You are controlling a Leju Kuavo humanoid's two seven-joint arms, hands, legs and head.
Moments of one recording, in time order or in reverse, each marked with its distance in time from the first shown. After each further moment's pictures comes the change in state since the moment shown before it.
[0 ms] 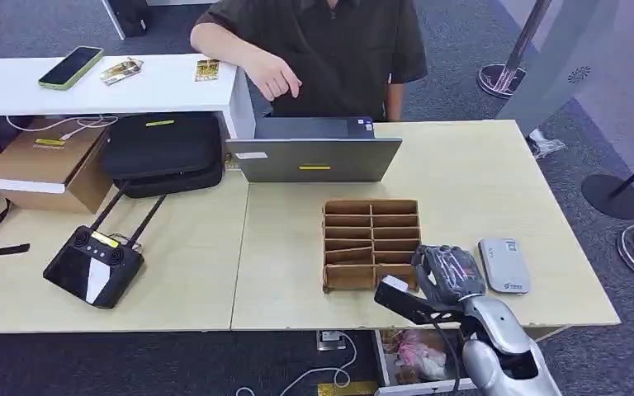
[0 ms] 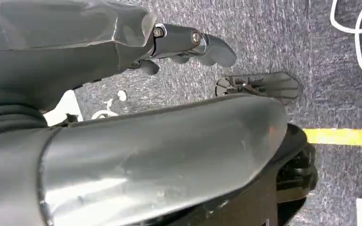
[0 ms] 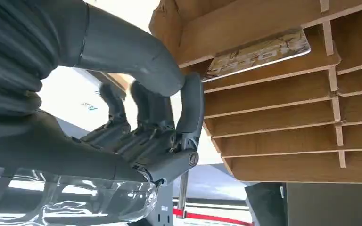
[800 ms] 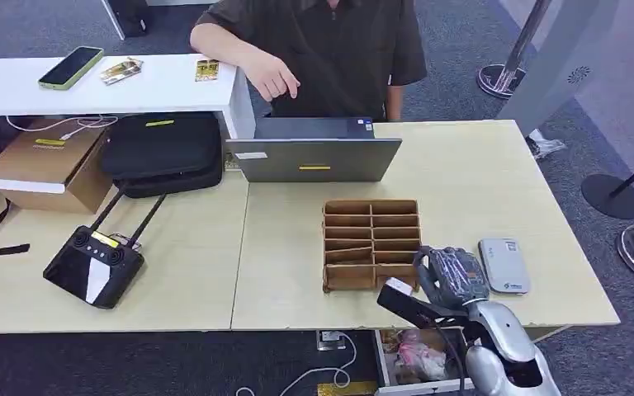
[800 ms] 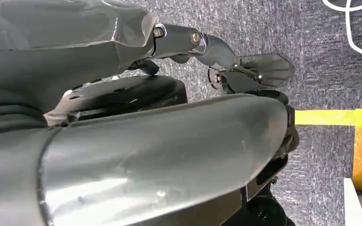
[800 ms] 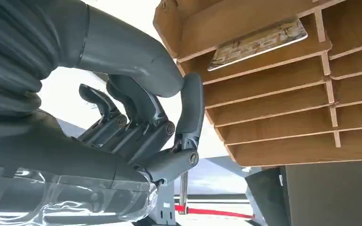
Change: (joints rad) left arm -0.025 -0.057 0.000 0.000 0.011 0.036 0.018; right arm 0.035 0.000 -0.014 -0.042 -0.022 -0.029 -0.009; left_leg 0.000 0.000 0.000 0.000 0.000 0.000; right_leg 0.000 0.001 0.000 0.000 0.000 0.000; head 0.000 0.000
